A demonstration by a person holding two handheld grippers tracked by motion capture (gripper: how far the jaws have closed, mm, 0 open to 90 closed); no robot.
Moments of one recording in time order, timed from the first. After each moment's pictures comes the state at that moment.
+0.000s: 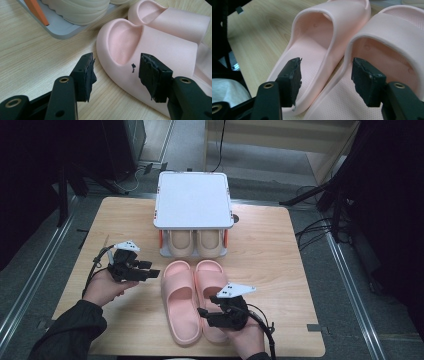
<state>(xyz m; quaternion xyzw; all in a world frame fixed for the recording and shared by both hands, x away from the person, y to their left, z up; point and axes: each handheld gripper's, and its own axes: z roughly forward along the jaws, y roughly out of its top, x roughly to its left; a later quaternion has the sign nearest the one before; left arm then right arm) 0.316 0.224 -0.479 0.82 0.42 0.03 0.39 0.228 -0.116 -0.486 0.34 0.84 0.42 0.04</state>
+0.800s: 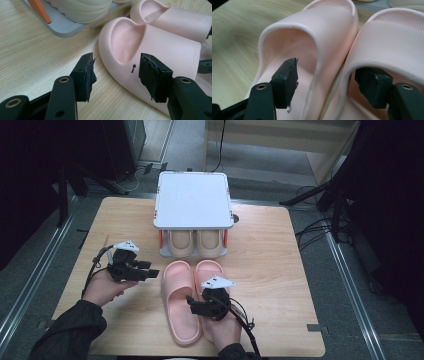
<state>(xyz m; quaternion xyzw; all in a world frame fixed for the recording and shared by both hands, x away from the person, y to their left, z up) 0.317 0.225 -0.481 0.82 0.43 0.03 0.39 0.252 -0.072 -0.511 0.41 0.81 0.41 0.09</state>
